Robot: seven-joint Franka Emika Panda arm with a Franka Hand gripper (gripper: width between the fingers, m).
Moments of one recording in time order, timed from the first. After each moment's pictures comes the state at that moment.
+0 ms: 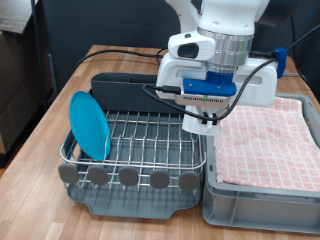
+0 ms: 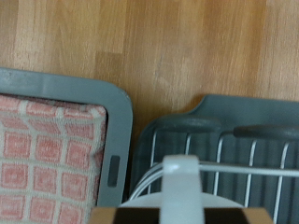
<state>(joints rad) 0.22 0.29 -0.19 -1.93 -0.06 2.41 0.71</state>
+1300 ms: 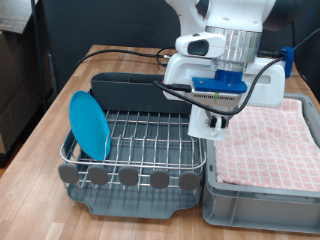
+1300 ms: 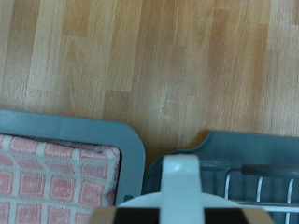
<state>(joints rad) 0.23 0.29 -0.19 -1.94 -0.07 2.50 0.77</state>
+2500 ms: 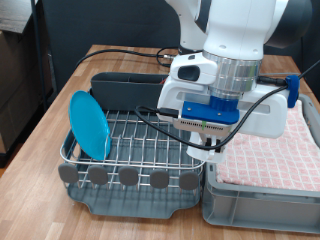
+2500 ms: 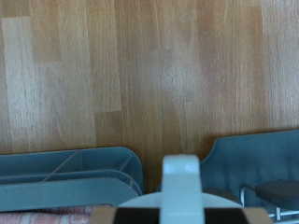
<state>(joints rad) 0.22 0.47 -0.20 -1.71 -0.02 2.34 0.90</state>
